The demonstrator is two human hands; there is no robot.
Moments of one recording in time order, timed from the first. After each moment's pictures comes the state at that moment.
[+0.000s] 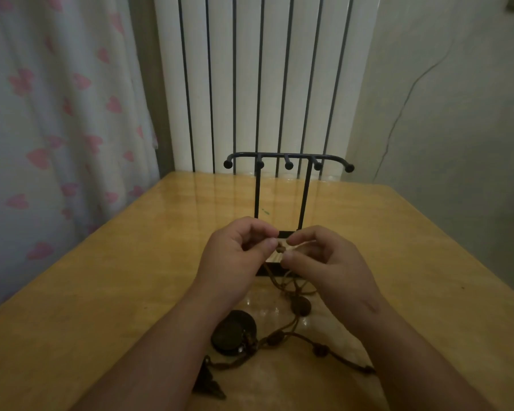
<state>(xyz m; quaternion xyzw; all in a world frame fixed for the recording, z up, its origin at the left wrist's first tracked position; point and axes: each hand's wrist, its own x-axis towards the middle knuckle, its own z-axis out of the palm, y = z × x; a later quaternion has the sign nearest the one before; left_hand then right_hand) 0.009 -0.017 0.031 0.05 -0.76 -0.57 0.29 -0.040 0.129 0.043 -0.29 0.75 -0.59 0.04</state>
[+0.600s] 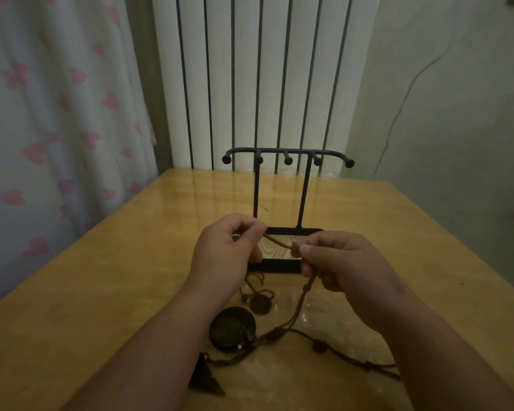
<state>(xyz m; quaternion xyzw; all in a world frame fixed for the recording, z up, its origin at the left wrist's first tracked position) 0.010 -0.020 0.034 0.12 -0.77 -0.56 0.30 -0.043 0.145 0.058 -0.26 0.76 -0.58 0.14</state>
